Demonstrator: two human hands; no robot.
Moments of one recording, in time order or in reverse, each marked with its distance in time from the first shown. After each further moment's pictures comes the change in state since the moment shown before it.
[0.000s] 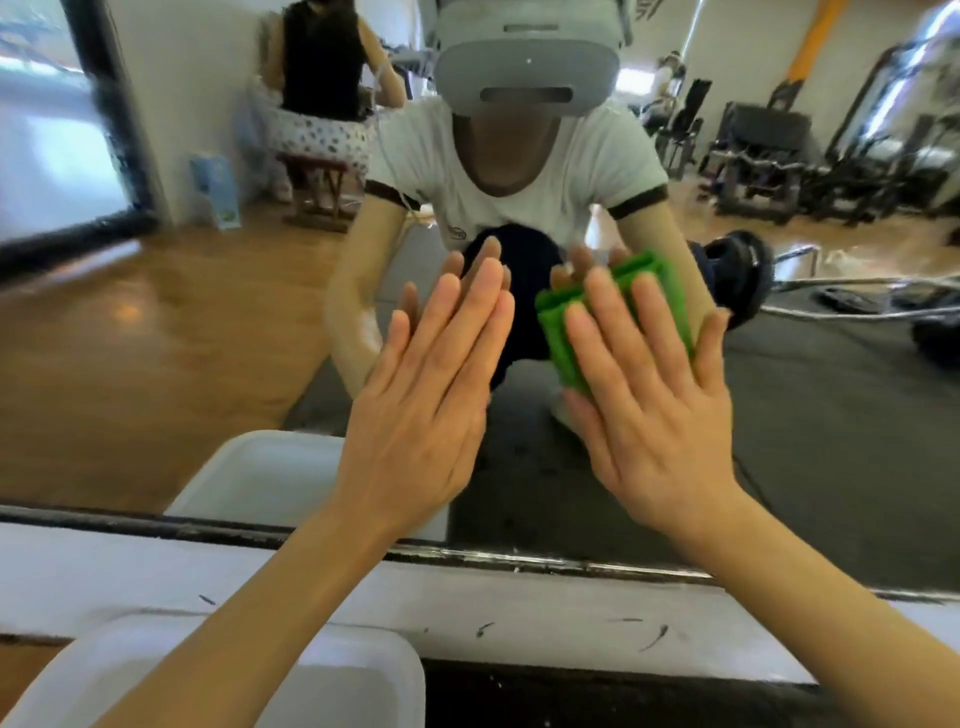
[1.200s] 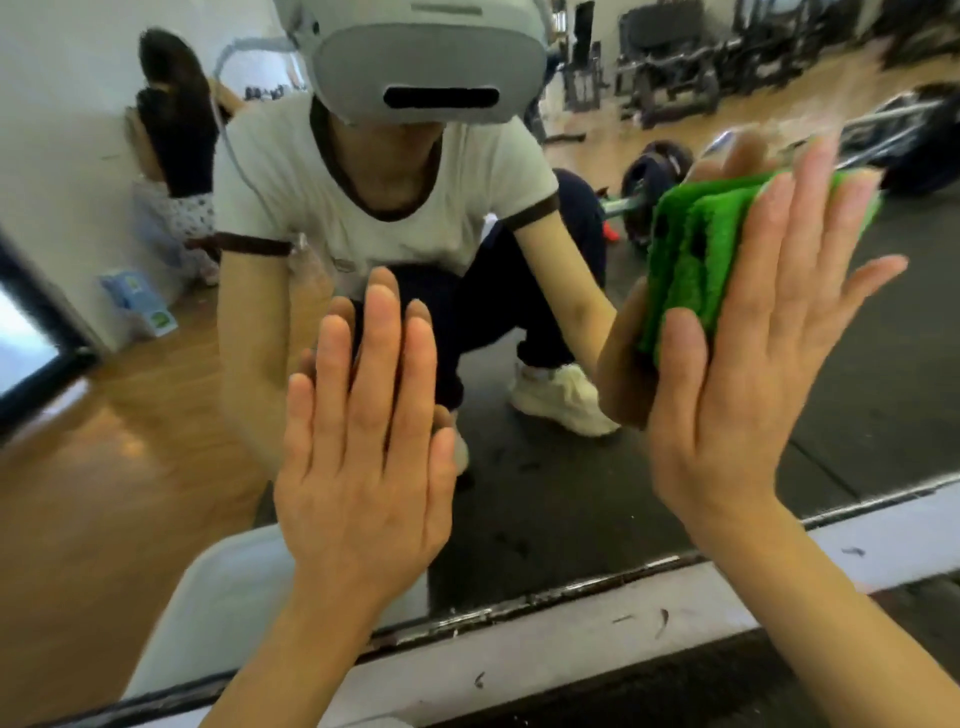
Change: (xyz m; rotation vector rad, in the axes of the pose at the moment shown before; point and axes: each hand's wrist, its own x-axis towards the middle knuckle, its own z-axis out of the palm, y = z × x) left_hand 0.044 0.062 0.045 0.208 -0.008 0.131; right_hand -0.052 0.078 -0.018 0.012 0.291 0.750
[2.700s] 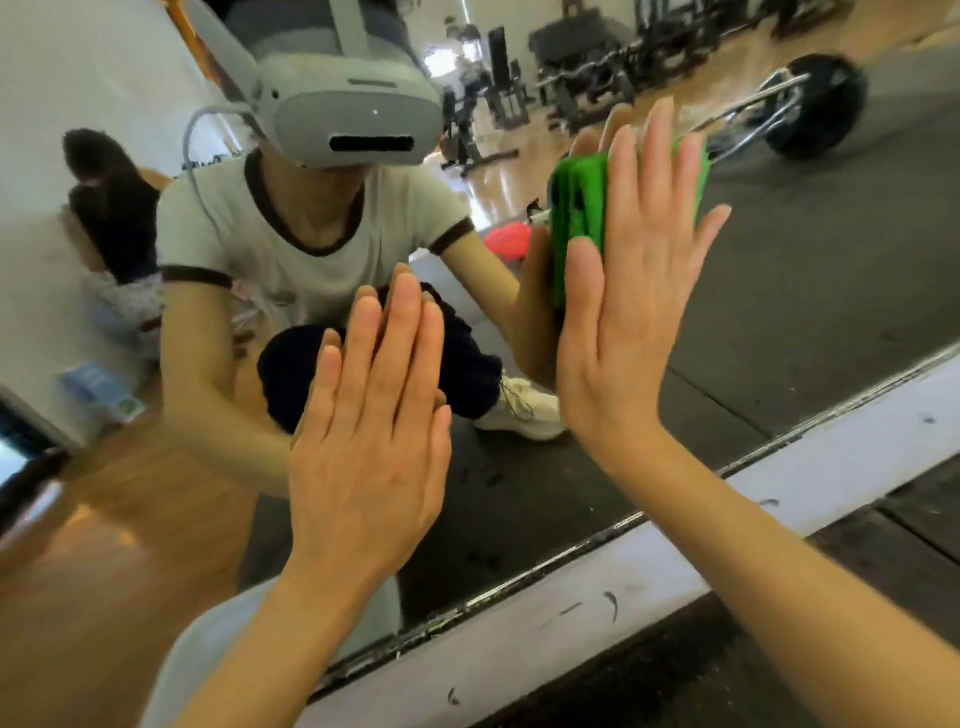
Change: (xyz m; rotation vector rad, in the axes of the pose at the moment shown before) left_hand 0.057 0.054 0.005 -0.015 -0.123 0.210; right_hand 0.031 0.037 -0.011 0.142 0.124 0.238
